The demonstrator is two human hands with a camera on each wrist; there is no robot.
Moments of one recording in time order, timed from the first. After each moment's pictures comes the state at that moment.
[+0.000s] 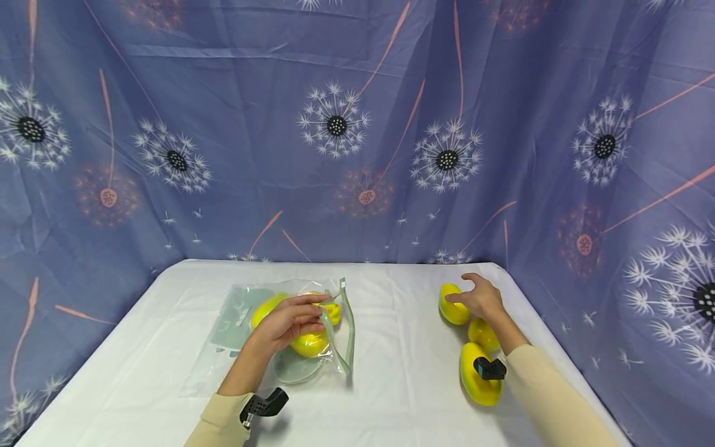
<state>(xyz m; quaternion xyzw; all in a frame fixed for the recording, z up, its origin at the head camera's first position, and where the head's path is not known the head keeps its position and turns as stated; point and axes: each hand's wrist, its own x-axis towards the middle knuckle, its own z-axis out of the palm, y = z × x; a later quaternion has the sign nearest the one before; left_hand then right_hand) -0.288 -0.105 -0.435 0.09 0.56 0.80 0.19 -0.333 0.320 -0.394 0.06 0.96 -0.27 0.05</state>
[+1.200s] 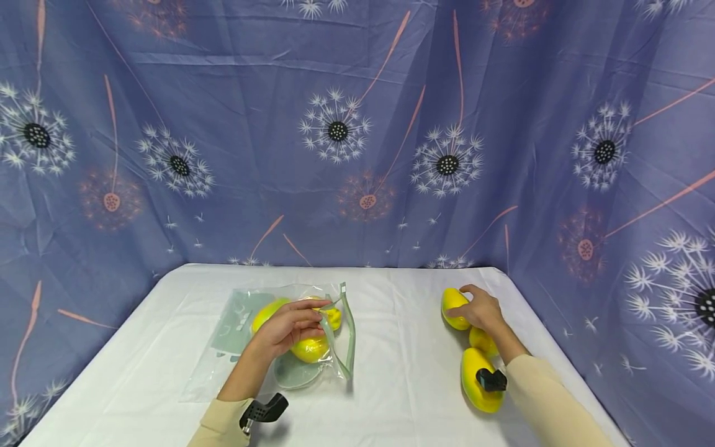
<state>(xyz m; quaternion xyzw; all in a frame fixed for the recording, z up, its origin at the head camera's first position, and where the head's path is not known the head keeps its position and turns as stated) -0.289 -0.105 -0.437 0.09 0.56 0.80 0.19 -0.333 0.325 -0.410 0.04 0.97 -0.24 0.06</state>
